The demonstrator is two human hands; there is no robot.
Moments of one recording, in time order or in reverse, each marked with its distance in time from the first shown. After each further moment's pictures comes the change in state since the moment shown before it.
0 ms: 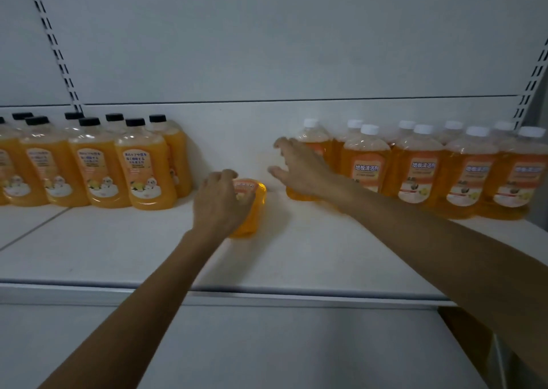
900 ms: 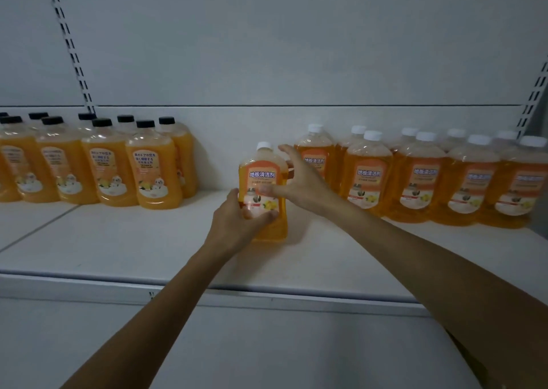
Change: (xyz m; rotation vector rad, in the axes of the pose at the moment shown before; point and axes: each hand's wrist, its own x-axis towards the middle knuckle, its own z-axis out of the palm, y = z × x) left_hand -0.028 0.009 0.003 -0.517 -0.209 -0.165; right_hand -0.024 -0.015 0.011 0.665 0.004 0.130
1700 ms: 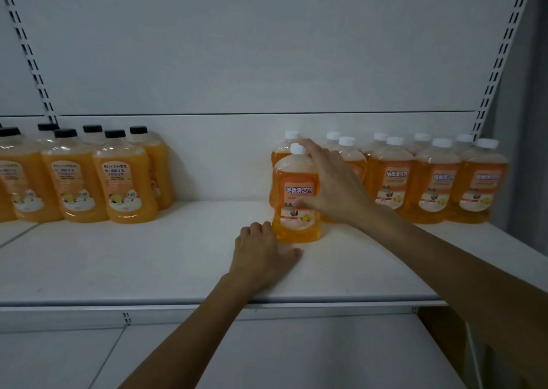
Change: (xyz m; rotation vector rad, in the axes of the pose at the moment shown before) left_hand -0.010 0.001 0.064 0.586 -0.163 0.234; right_hand -0.044 0.004 -0.066 -0.633 0.162 -0.111
